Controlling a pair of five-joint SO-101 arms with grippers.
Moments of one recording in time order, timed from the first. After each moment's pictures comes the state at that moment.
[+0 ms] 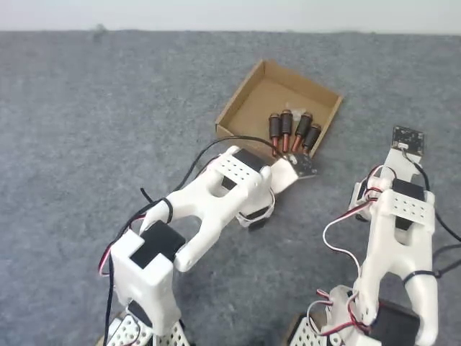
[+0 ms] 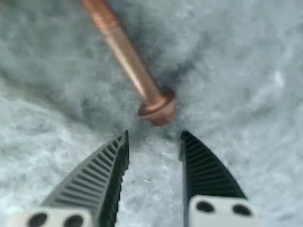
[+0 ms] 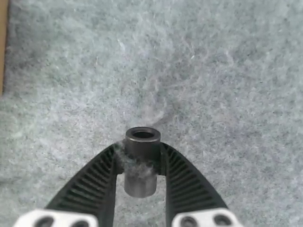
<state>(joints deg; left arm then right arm) 30.9 19.1 17.6 69.0 -21.5 16.7 -22.2 49.6 54.6 0.7</state>
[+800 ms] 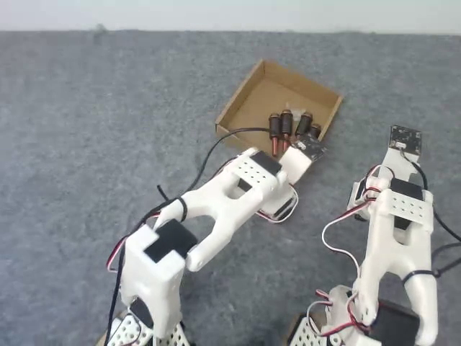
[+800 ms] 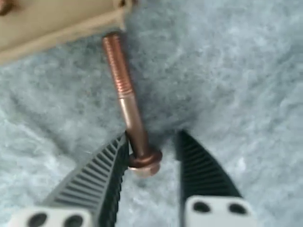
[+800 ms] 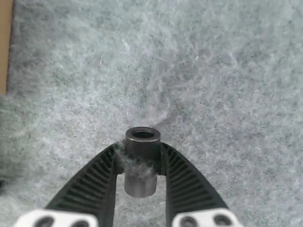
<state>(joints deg) 34.6 24.0 10.6 66.4 -1.9 16.0 -22.2 49.6 54.6 0.7</state>
